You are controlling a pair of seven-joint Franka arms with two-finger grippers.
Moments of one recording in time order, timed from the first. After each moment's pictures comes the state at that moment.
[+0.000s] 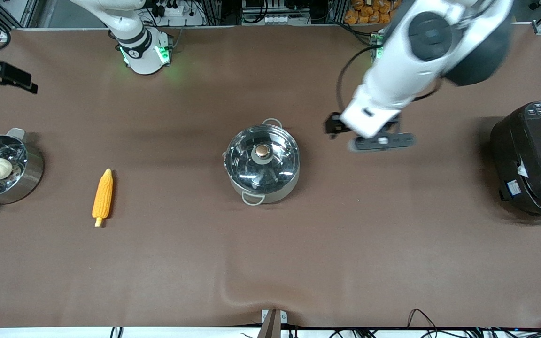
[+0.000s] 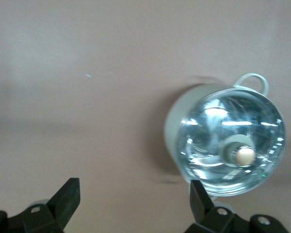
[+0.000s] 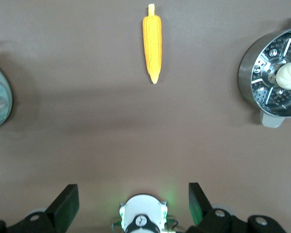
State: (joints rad) left arm -0.40 0.28 -0.21 -1.47 -0.06 1.74 -0.69; right arm -0.13 -0.03 0.03 -1.58 0.01 1.34 -0.03
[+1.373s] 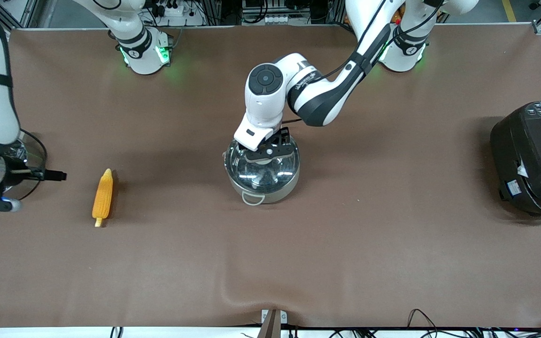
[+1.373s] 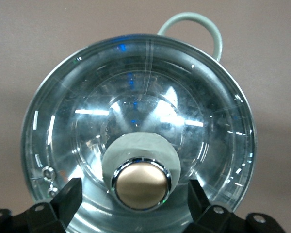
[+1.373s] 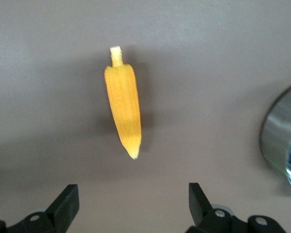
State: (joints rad) left arm -0.72 0.64 -0.18 -1.39 0.07 2.08 -1.06; right arm -0.20 0.40 0.03 -1.59 0.00 1.75 -0.06
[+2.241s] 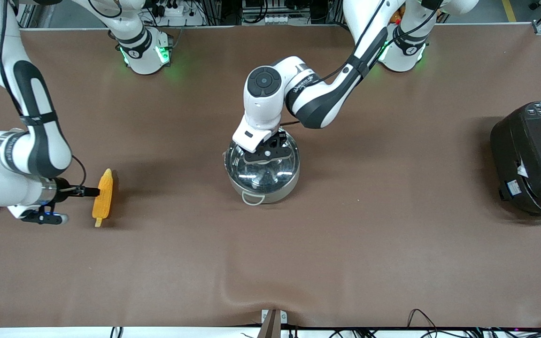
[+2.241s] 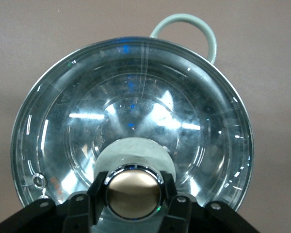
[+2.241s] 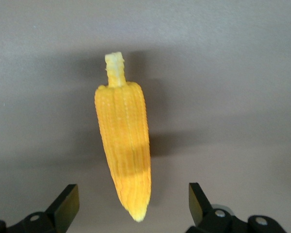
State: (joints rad) left arm -0.73 0.65 -0.18 -1.37 0.08 2.09 -1.06; right arm -0.18 0.54 0.03 -1.74 0.00 2.07 -0.05
